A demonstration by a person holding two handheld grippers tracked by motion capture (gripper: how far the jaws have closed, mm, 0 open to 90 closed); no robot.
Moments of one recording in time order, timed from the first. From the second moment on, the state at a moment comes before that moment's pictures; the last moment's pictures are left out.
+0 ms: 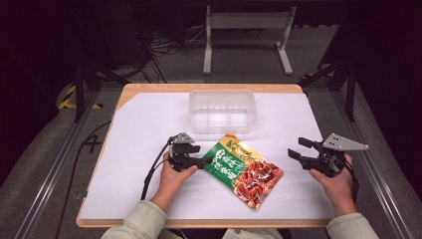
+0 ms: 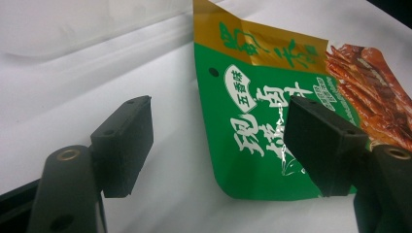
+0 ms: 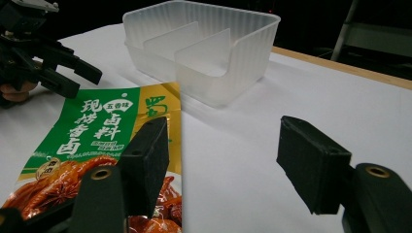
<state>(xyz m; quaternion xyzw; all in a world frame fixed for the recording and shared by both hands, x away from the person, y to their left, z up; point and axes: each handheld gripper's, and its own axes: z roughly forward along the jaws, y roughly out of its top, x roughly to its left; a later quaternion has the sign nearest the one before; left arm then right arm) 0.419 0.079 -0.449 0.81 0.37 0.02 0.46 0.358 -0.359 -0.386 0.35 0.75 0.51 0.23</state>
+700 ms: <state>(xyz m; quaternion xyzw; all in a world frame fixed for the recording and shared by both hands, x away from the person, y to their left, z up) 0.415 0.072 -0.449 0.82 0.35 -0.03 0.45 0.358 -0.359 -0.388 0.35 0.75 0.51 0.23</state>
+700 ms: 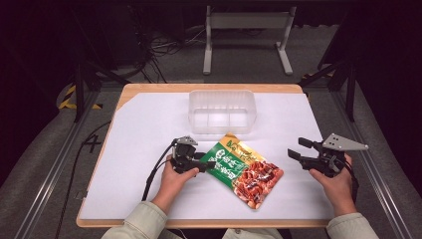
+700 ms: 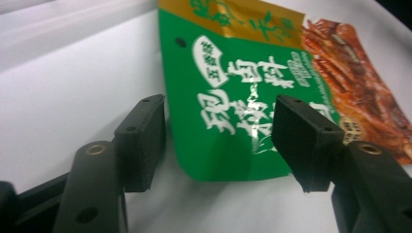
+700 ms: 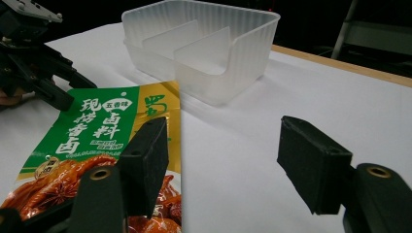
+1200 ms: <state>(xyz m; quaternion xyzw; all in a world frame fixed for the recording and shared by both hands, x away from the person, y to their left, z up) 0.399 0.055 -0.445 0.86 0.29 0.05 0.43 0.360 -0.357 -0.388 0.35 0.76 0.51 0.22</state>
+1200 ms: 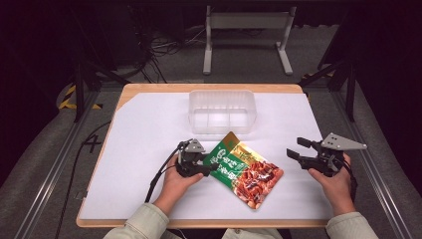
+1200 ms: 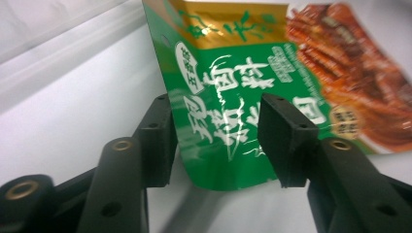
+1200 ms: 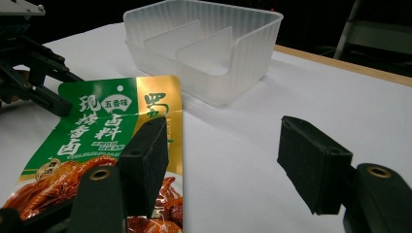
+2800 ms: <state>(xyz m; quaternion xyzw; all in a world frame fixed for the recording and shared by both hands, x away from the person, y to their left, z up) 0.388 0.052 -0.390 0.84 0.25 0.00 0.49 0.355 -0.365 -0.385 0.36 0.75 0.51 0.23</state>
